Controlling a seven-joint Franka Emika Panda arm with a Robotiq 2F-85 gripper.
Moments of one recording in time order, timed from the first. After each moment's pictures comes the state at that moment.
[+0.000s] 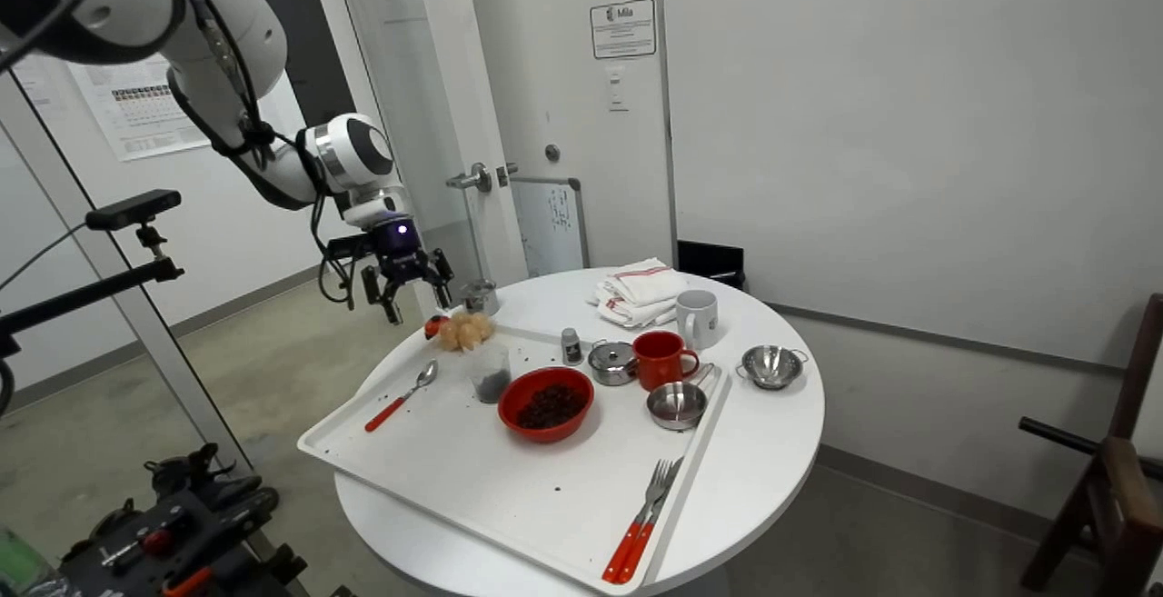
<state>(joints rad) -0.07 0.62 0.51 -1.79 -0.65 1.91 2.42</state>
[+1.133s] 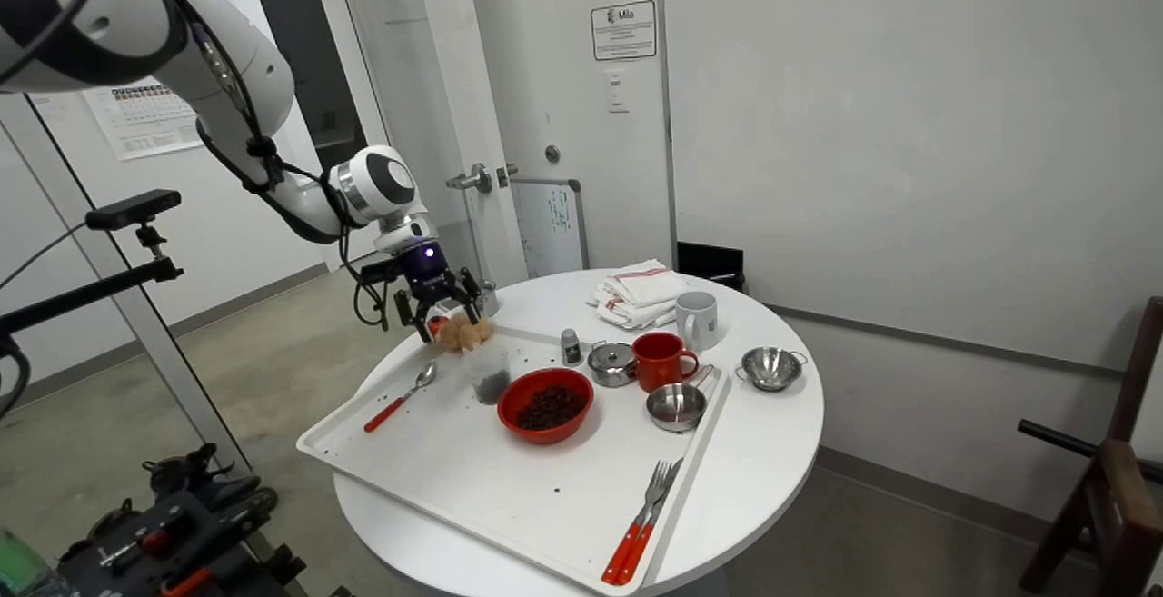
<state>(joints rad) 0.27 0.70 0.08 -1.70 -0.52 2.04 2.35</state>
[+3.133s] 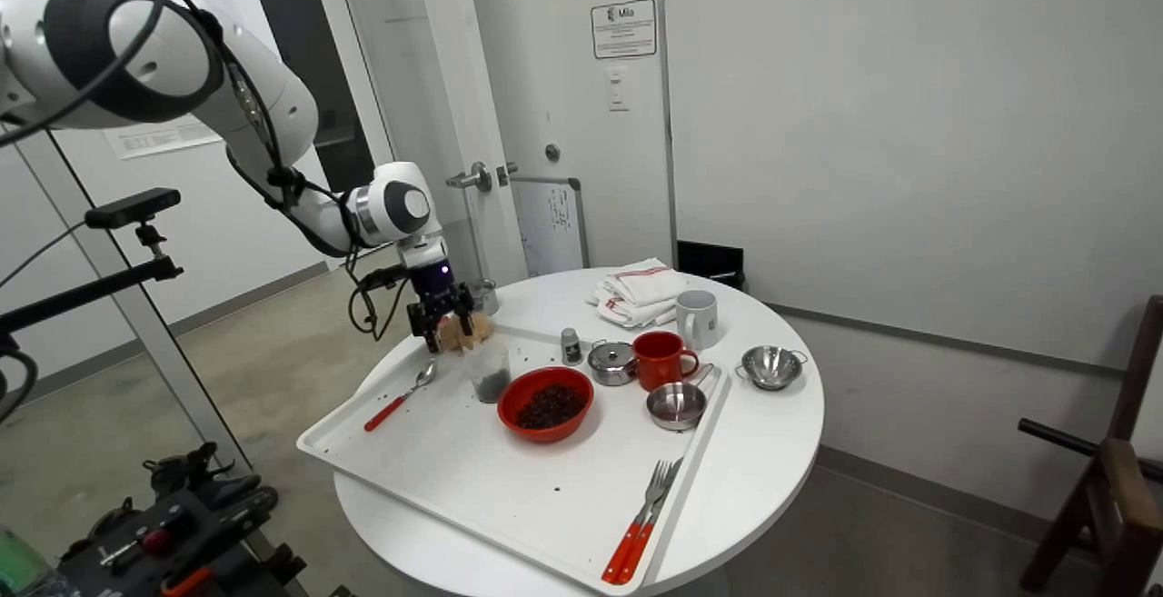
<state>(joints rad) 0.29 0.82 0.04 -1.62 -0.31 2.23 1.93</state>
